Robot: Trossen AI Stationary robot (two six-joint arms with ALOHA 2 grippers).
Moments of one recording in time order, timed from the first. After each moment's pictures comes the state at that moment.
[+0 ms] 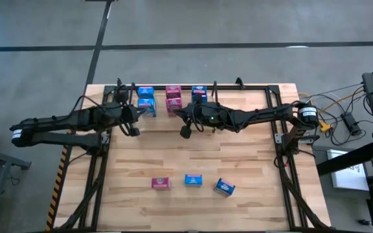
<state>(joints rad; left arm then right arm) 0.17 0.74 0.70 -0.46 -0.43 0.36 -0.10 1.72 1.21 0.35 0.24 -0.07</state>
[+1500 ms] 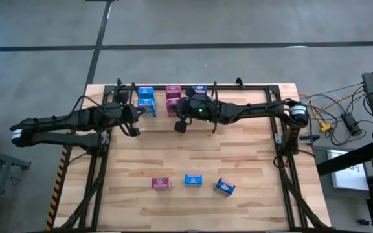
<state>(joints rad) 0.16 0.74 0.70 -0.45 -0.43 0.34 -0.17 1.83 1.39 0.16 0.18 -0.18</state>
